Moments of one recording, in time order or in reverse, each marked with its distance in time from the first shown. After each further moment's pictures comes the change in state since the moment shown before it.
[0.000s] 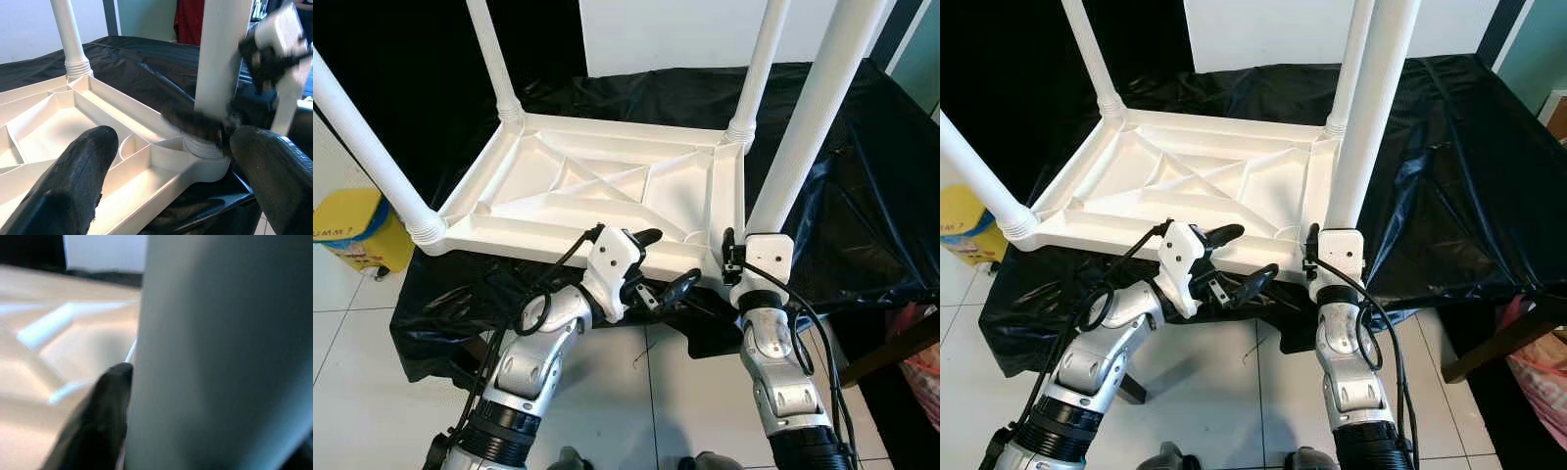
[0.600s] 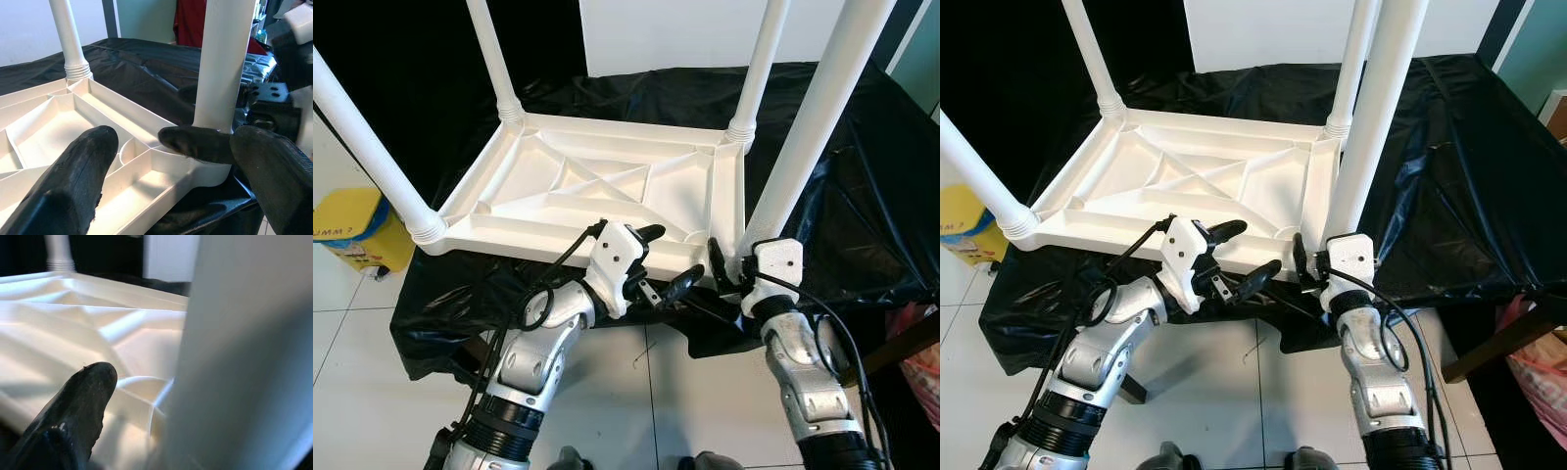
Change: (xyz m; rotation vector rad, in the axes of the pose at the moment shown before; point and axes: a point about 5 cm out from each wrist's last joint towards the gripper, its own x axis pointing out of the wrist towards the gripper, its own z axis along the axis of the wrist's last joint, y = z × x) left arm 0.004 0.002 0.001 0.000 -0.004 -0.003; right arm 0.000 -0.022 0.007 0.021 -0.082 0.392
